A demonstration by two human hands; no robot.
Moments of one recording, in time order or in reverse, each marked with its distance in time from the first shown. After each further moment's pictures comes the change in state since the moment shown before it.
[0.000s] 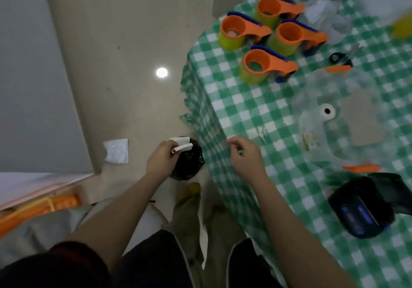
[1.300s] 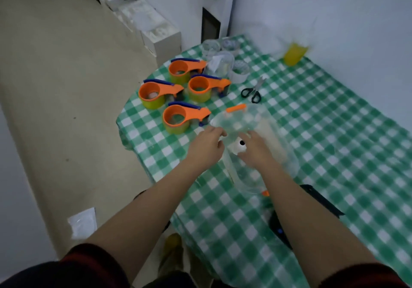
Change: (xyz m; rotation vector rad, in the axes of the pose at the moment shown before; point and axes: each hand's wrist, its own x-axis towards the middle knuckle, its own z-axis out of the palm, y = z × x) left_hand 0.021 0.334 0.060 0.158 -0.151 0.656; right_hand 0.085 0.097 -0.220 -0.465 0.001 0.193
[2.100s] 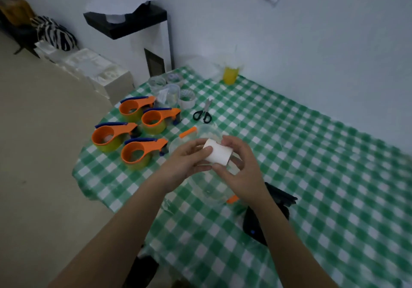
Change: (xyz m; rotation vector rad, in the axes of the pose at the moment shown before) left_hand -0.013 0.082 -0.041 -0.990 -0.462 -0.085; right_hand -0.159 -0.029 -0.072 0.949 0.598 -0.249
